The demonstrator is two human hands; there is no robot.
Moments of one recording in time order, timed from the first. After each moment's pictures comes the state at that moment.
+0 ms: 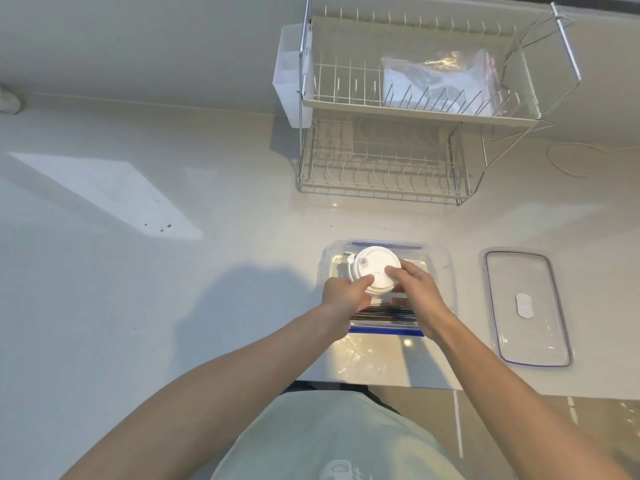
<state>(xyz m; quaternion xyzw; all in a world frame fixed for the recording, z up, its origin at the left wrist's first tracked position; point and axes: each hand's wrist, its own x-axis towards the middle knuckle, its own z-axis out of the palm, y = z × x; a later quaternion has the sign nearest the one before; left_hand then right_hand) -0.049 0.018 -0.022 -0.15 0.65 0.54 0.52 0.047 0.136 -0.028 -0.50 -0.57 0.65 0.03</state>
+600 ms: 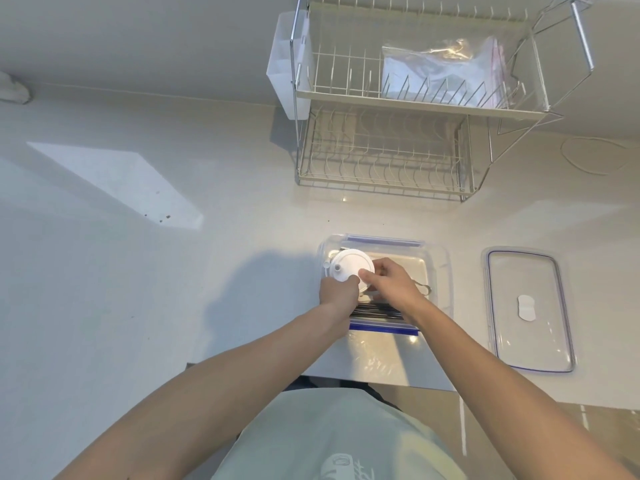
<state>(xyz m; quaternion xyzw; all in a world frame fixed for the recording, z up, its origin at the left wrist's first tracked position) -0.035 0.035 -0.035 -0.23 0.70 0.50 0.46 0.028 0.143 -0.059 -0.46 -0.63 0.61 -0.08</state>
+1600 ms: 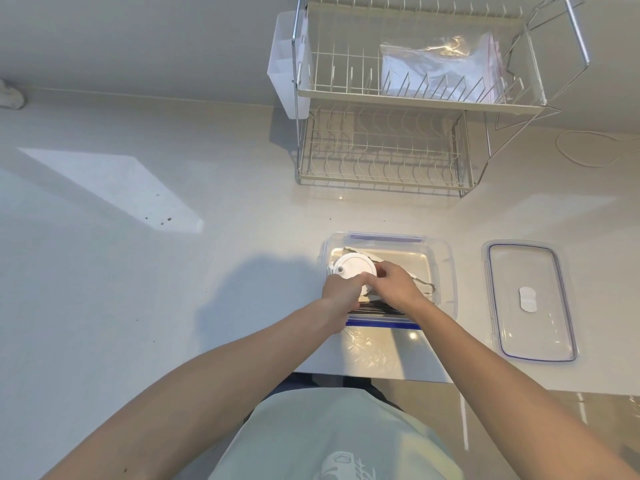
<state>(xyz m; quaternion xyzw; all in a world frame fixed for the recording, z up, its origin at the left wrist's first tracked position) -0.046 0.021 -0.021 -0.14 0.70 0.46 0.53 0.029 0.138 -0.080 -0.45 -0.74 0.49 -0.12</state>
